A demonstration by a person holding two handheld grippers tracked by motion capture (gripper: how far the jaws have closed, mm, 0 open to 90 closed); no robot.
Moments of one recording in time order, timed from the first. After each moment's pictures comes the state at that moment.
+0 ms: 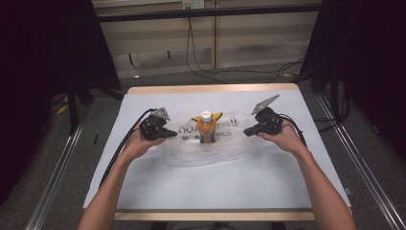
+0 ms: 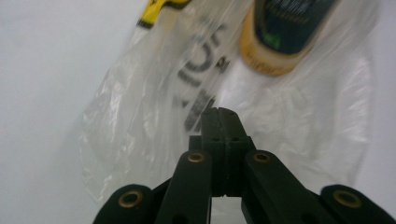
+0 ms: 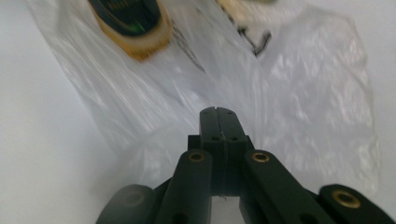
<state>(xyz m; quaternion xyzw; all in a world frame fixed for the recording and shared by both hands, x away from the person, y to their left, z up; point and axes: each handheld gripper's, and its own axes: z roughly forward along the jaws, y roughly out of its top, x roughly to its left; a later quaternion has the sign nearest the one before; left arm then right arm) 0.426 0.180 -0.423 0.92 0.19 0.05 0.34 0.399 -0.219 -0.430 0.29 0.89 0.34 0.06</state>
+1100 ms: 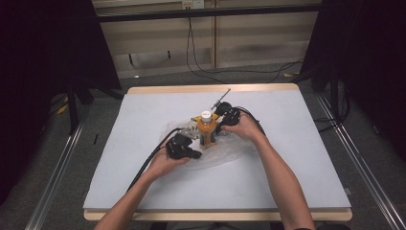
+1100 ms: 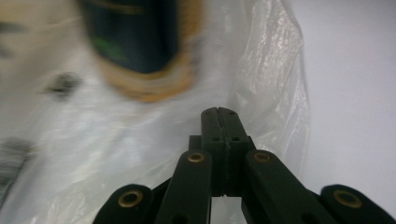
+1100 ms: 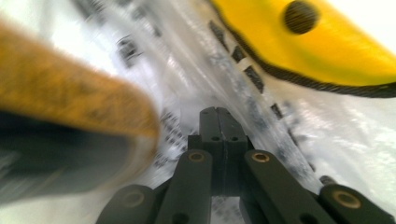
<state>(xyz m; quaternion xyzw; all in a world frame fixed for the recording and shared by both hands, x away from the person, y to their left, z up) 0.376 0.106 -0.474 0.92 0.16 -0.03 0.34 0.476 -0.109 -0.465 0.32 0.91 0.26 -0.01</state>
